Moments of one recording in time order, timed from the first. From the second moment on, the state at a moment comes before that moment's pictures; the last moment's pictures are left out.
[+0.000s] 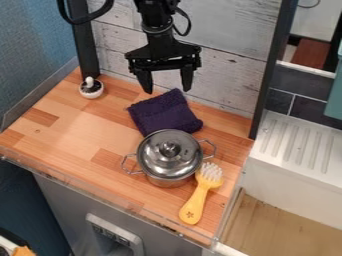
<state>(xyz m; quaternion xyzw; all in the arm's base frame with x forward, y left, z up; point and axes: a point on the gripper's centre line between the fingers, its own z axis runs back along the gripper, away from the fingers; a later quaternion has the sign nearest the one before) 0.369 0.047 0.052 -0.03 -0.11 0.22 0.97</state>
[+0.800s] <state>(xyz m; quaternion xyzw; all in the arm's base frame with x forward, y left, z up) 0.327 0.029 0.013 -0.04 -0.06 0.21 0.97</state>
